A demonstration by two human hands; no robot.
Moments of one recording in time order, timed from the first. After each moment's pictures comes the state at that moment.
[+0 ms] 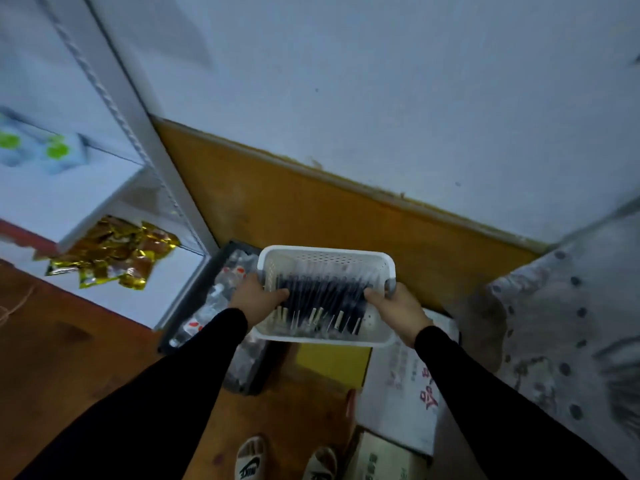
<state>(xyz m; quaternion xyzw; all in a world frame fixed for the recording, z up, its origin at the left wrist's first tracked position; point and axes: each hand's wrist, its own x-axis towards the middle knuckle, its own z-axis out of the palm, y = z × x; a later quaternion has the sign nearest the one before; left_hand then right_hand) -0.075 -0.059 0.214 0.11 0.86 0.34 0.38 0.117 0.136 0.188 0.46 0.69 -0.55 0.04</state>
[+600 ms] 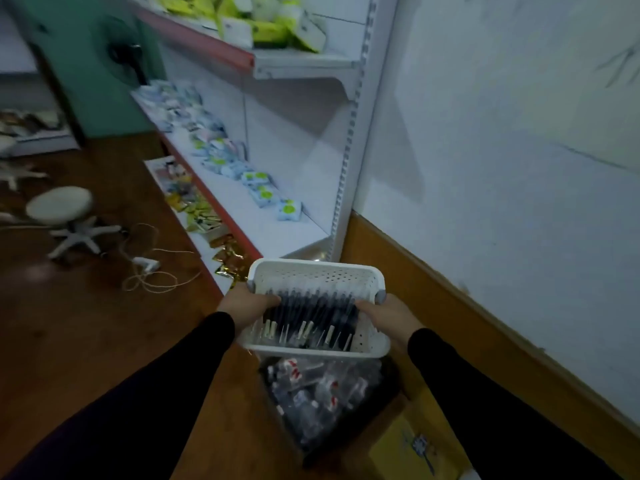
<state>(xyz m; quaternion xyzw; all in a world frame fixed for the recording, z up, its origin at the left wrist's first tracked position) -0.124 -0.330 0.374 -0.09 0.82 0.53 0.19 -0.065 -0.067 0.375 0.20 0.82 -0.52 0.12</state>
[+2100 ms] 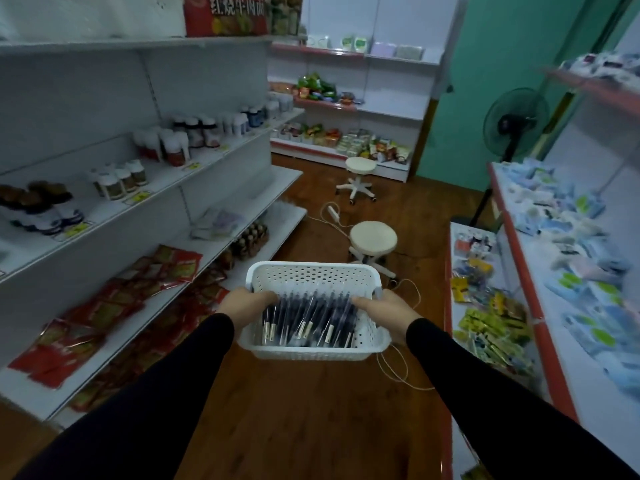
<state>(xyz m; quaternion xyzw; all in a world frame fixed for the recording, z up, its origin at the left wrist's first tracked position) -0.334 -0.957 0.388 -0.49 0.64 0.58 -0.12 -0.541 -0.784 0.379 -0.23 0.76 -0.45 0.41</state>
